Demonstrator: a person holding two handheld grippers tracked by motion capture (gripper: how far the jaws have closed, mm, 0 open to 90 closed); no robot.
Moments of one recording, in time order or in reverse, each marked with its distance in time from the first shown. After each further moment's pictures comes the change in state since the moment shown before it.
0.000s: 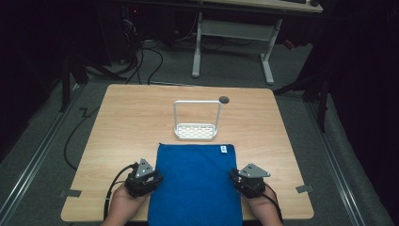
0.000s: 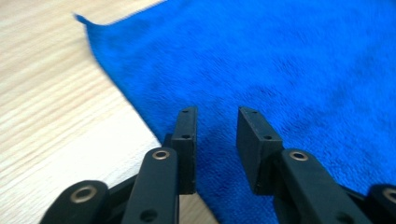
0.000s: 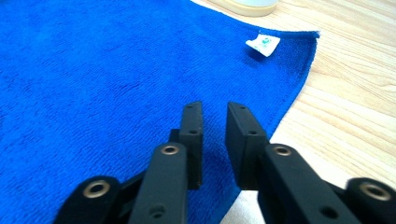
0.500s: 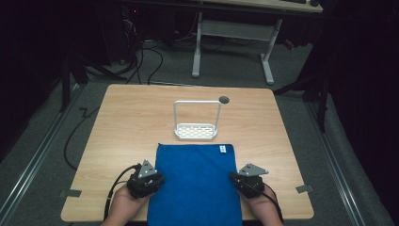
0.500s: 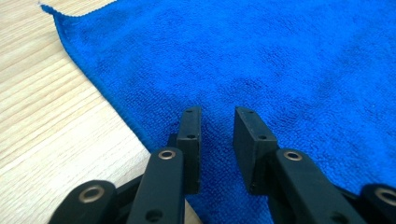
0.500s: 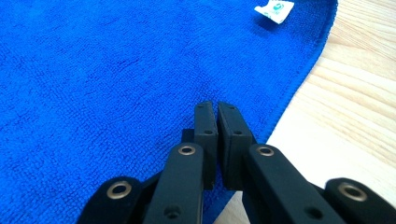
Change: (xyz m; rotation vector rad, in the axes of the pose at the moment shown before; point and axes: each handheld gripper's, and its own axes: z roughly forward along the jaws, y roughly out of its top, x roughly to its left) left arm -0.004 0.000 0.006 0.047 -0.055 0.020; right arm -0.002 -0.004 0.004 0.086 0.036 0.024
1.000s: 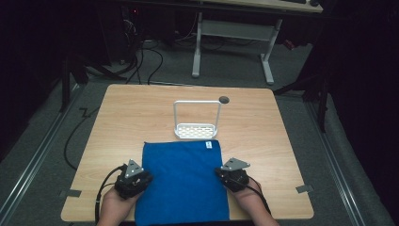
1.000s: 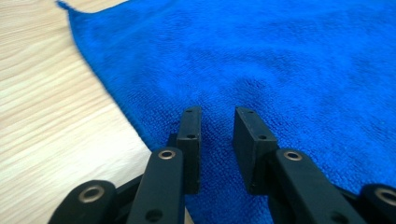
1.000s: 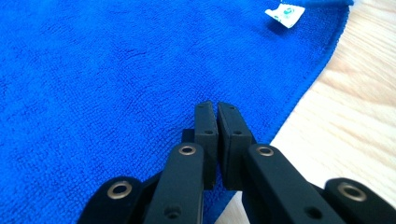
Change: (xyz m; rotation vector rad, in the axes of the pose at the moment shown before) left arm 0.014 -0.016 -0.016 -0.018 0.093 -0.070; right arm 0.020 0.029 0.030 0.001 0.062 -0.084
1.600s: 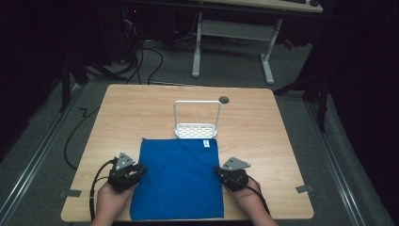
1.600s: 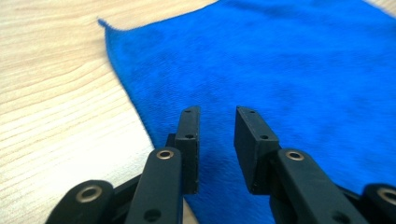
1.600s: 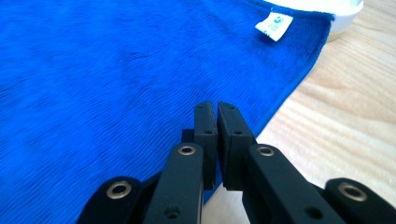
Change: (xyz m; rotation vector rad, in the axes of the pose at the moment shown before) left arm 0.029 0.005 -0.007 -0.033 0.052 -0.098; right arm 0.003 0.008 0.002 -0.045 -0.012 -0.008
